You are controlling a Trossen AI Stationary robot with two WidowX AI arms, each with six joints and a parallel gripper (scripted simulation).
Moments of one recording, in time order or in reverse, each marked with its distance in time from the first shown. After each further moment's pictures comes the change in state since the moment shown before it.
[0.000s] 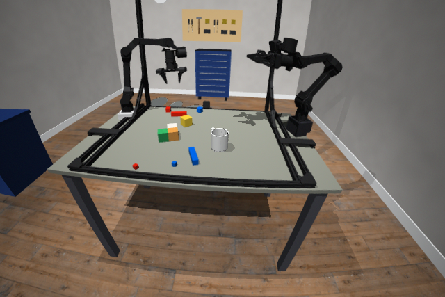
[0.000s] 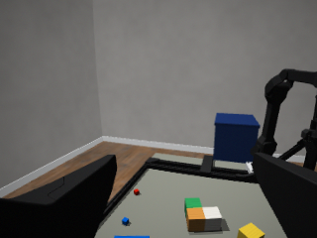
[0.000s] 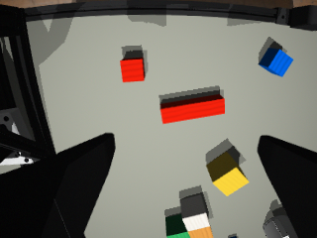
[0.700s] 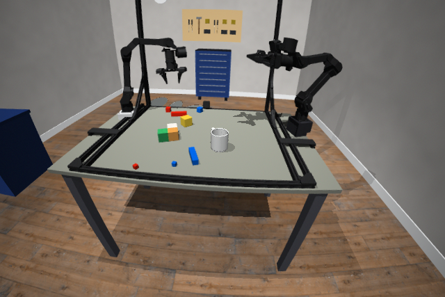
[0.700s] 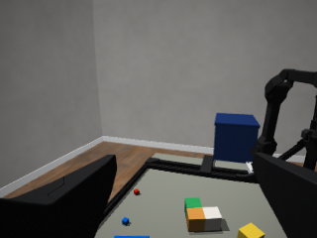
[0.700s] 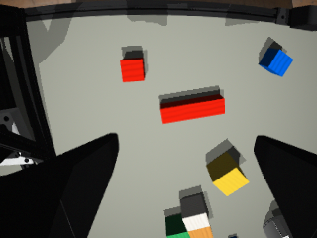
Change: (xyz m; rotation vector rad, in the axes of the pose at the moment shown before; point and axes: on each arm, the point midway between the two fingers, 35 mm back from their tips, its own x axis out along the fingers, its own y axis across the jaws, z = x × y) left arm 0.000 0.000 0.000 0.000 0.000 0.000; right arm 0.000 0.000 0.000 0.000 0.000 0.000
